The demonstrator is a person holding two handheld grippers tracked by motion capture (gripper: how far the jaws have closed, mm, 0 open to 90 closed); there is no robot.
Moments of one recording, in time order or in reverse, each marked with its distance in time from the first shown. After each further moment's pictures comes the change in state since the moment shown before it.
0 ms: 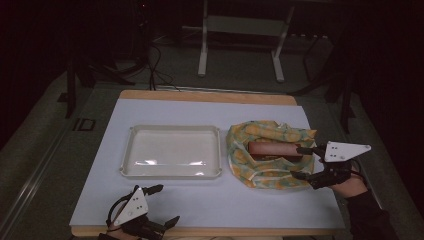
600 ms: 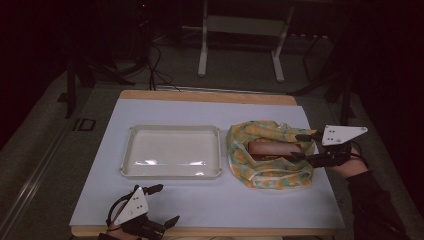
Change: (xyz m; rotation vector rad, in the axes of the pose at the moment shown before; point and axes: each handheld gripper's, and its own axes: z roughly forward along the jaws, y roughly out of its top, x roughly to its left) left arm 0.001 0.000 0.000 0.003 -0.003 0.003; right arm -0.038 0.020 0.005 0.068 -0.046 -0.093
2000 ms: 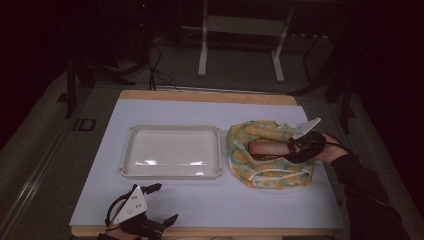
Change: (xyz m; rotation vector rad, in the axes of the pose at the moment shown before) left arm 0.002 -0.001 -0.001 0.005 0.018 -0.003; right arm -0.051 -0.051 0.082 0.439 0.052 0.041
